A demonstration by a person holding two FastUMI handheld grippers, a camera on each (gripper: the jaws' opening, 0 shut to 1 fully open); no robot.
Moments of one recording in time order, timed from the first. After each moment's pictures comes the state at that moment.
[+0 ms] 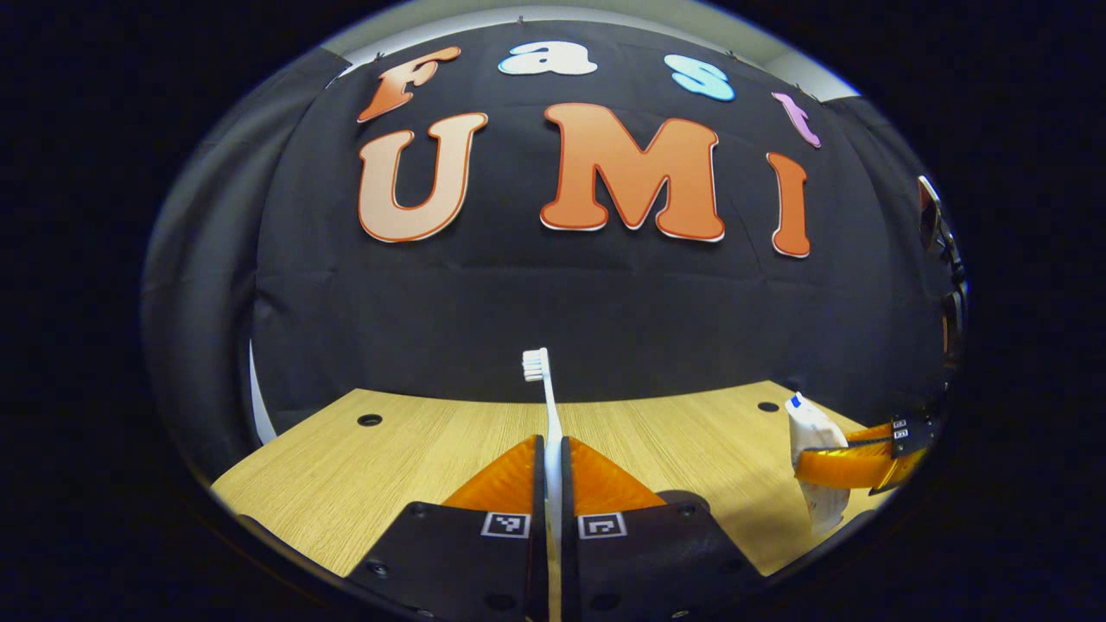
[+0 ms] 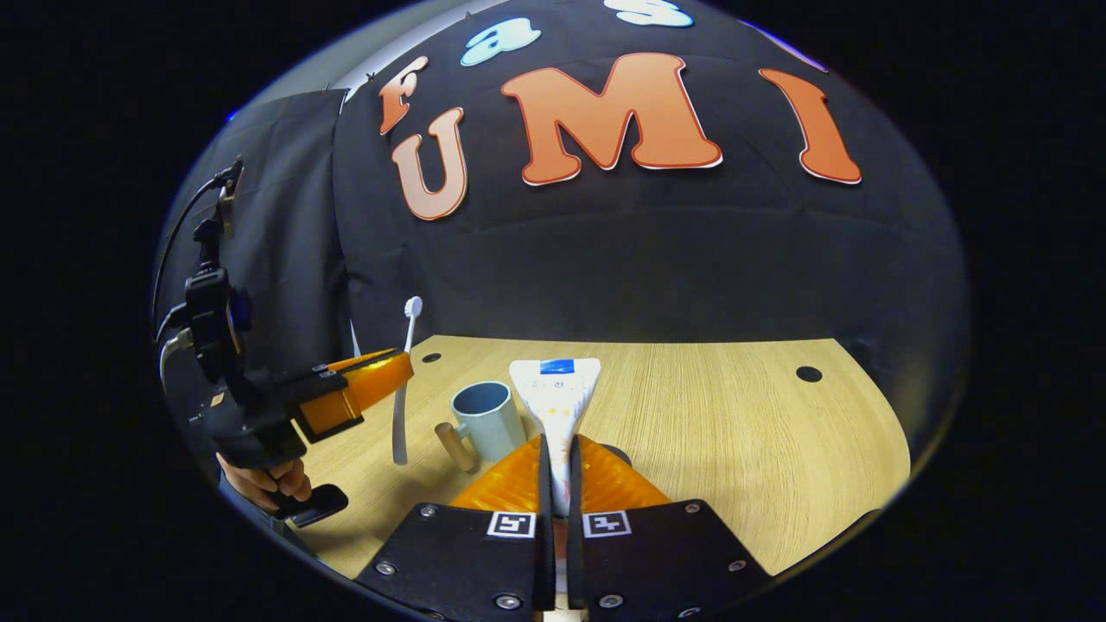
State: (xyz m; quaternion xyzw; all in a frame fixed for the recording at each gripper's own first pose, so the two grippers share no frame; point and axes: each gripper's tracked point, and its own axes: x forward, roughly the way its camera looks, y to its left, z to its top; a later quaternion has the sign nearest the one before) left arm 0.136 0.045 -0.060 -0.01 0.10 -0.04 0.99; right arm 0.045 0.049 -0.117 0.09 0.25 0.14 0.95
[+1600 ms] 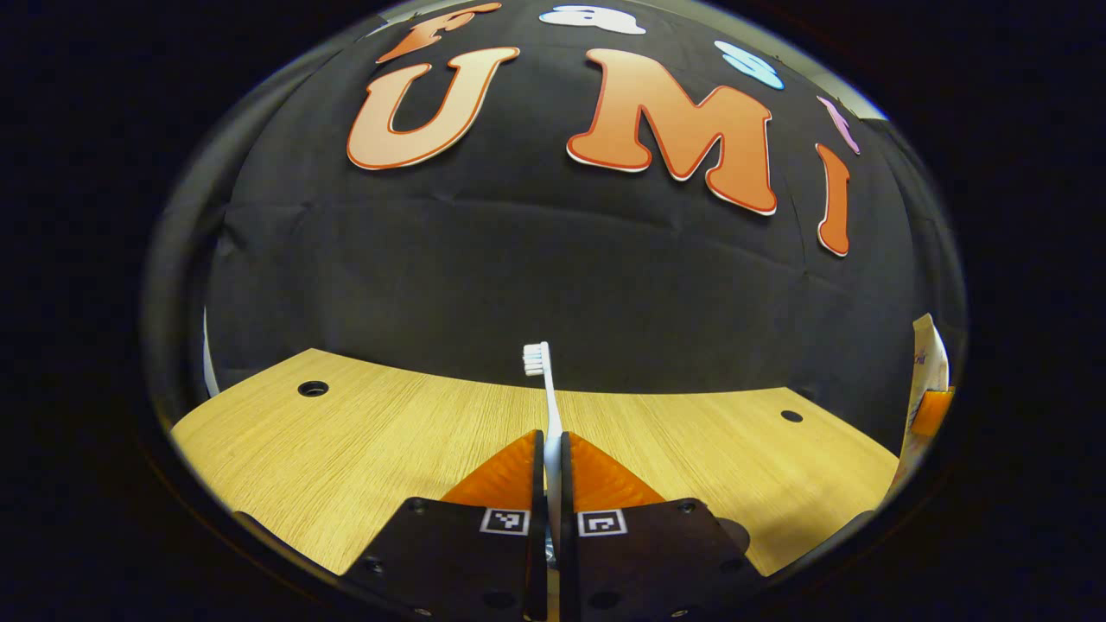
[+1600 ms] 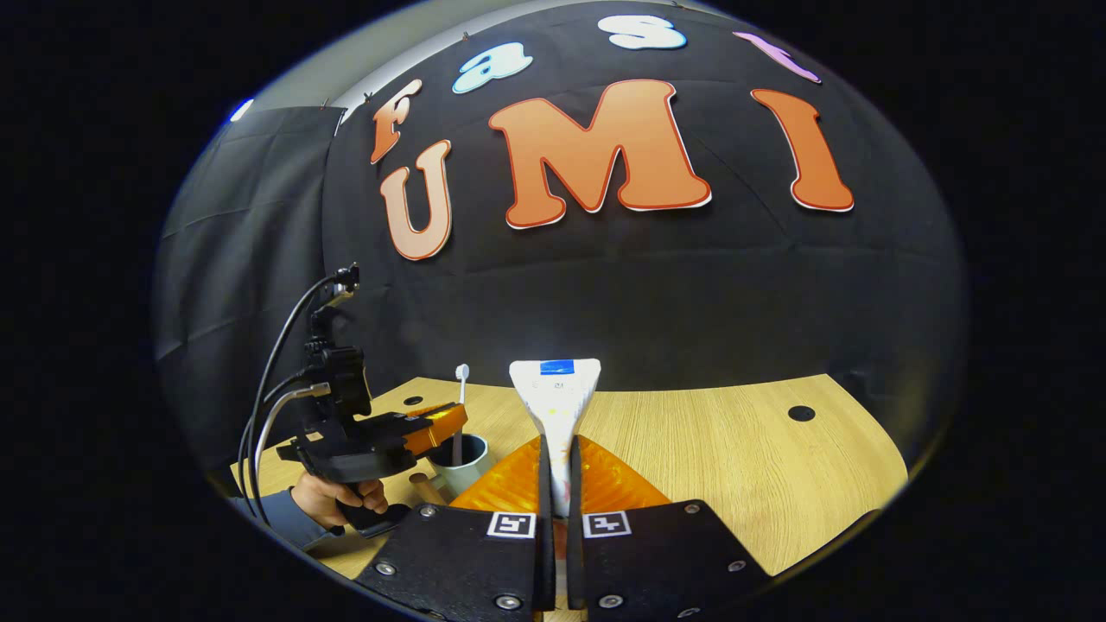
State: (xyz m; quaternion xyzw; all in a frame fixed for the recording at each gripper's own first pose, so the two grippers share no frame) left arm 0.238 0.055 -0.146 -0.05 0.16 -0.04 0.98; right arm 0.089 0.036 -0.099 0.10 0.18 0.11 0.97
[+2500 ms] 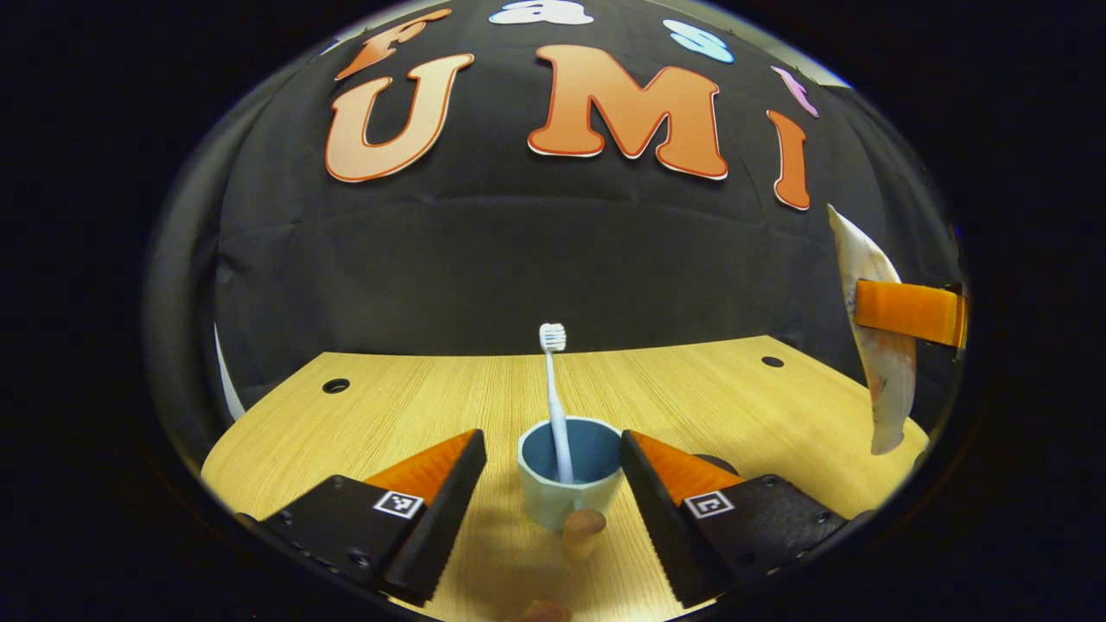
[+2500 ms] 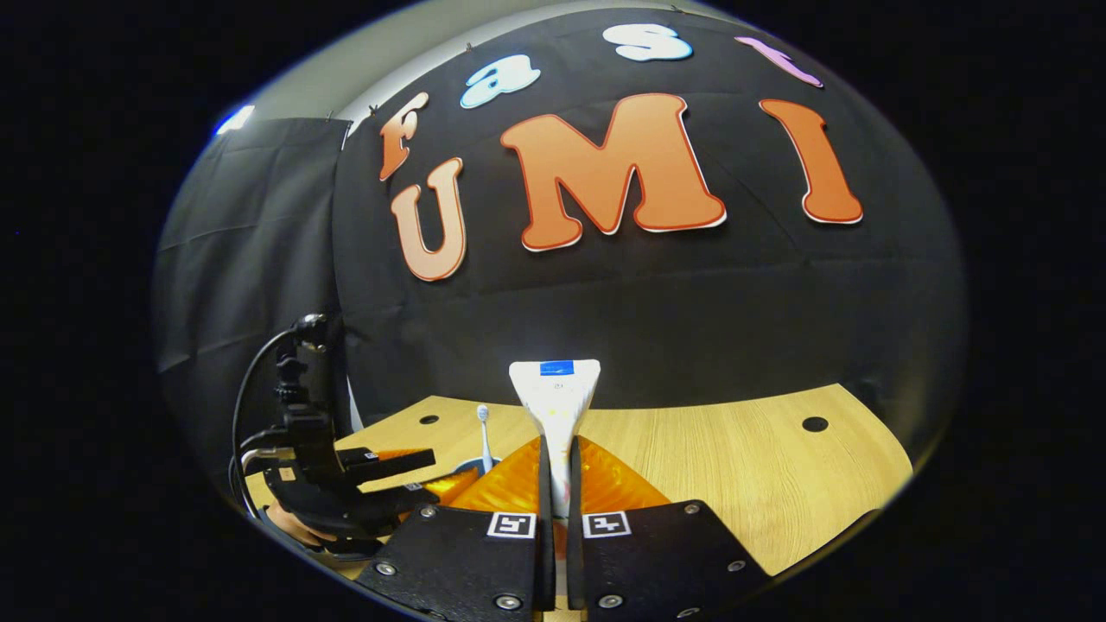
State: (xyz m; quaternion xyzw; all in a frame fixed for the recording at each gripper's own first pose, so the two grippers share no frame) left arm 0.157 0.059 -0.128 0.00 0.20 -0.07 0.98; right arm 0.098 0.059 -0.064 0.11 0.14 0.13 0.97
